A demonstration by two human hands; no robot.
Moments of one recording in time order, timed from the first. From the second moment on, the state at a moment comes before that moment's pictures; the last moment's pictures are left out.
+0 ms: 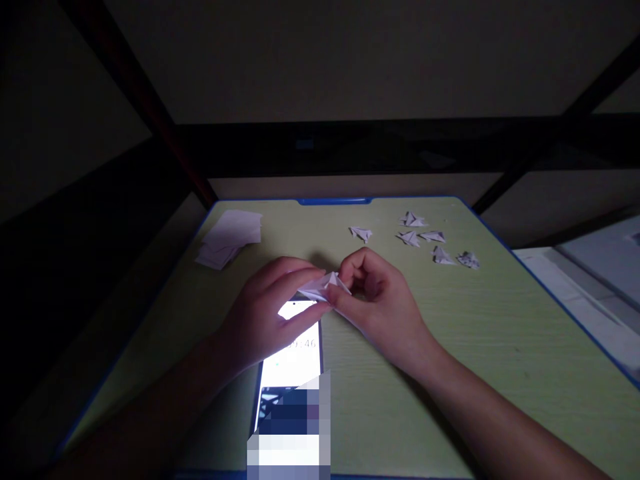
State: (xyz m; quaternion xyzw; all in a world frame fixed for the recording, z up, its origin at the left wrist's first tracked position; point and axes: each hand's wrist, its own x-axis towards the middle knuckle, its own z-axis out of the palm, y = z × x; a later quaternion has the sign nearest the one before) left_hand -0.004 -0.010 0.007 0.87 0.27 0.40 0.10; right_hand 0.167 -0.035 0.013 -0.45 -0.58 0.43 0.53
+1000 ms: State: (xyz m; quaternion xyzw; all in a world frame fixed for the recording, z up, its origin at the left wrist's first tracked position) left_hand 0.003 -0.008 -0.002 0.78 0.34 0.46 0.27; right_hand 0.171 -0.035 0.017 -0.43 -0.58 0.45 0.52
